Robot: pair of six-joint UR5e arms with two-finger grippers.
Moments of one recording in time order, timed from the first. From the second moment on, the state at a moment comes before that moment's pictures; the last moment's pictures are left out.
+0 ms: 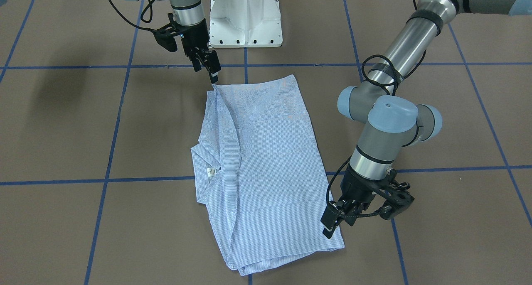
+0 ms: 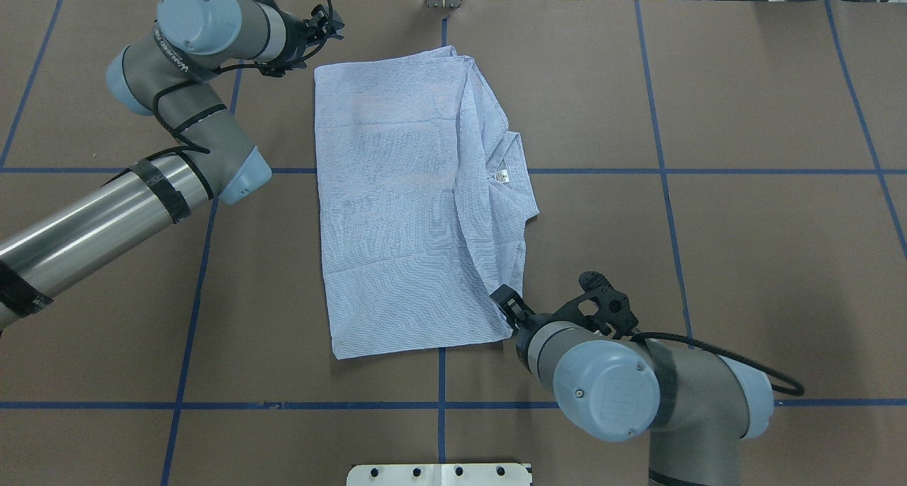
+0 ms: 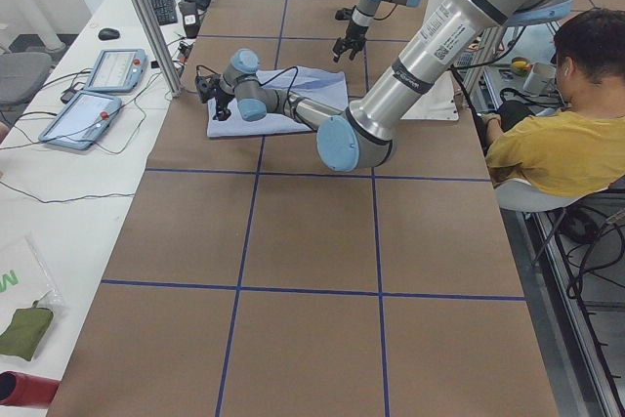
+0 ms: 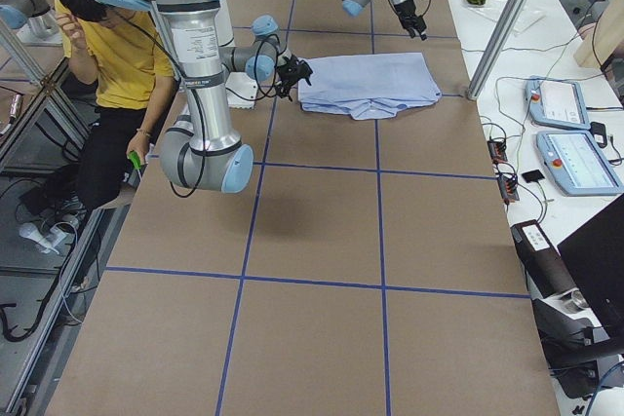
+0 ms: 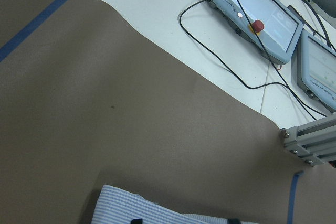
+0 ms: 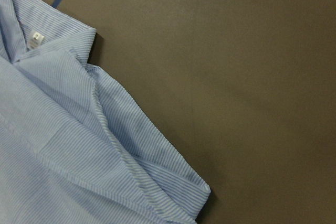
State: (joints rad) left arm -0.86 -2.36 -1.07 -2.42 -1.74 -1.61; right arm 0.18 -1.20 1.98 -1.47 1.36 2.32
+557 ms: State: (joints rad) left arm -0.86 -2.35 -1.09 -2.41 -1.75 -1.61; right arm 0.16 -1.14 1.88 -1.47 1.27 2.34
